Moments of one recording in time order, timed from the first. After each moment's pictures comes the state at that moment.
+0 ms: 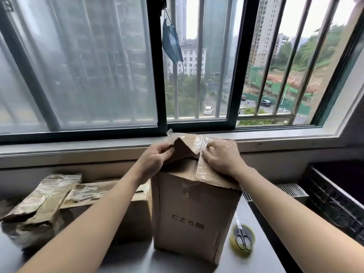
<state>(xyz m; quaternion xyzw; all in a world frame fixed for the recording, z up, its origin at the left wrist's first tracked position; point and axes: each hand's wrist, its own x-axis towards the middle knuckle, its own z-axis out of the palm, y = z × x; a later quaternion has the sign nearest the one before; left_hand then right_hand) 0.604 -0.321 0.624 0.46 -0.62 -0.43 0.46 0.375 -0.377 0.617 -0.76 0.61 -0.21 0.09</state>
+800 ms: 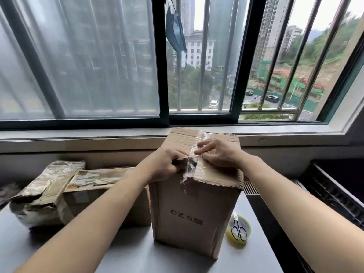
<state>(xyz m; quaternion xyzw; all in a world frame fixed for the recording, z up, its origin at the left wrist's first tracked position) 0.579 -0.298 0.622 0.50 -0.81 -0.19 0.24 0.361 -0.369 0.626 -0.85 0.45 -0.14 0.24</state>
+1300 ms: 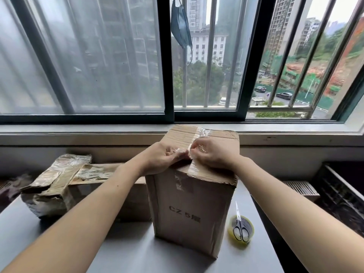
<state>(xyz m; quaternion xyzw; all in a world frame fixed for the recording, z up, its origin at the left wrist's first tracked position) 0.583 -0.295 0.628 0.53 -0.75 -0.28 0.28 0.379 -0.373 0.612 -0.87 0.40 -0.19 0.24</state>
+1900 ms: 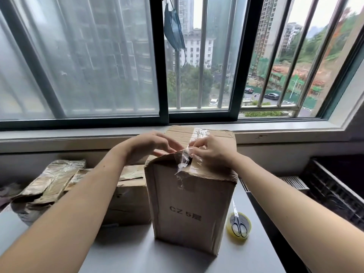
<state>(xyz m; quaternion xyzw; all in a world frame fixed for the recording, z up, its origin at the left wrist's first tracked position) 0.606 -0.299 0.667 0.51 -0.67 -0.48 0.24 0.381 -0.363 0.618 -0.82 0.44 -0.22 0.29</state>
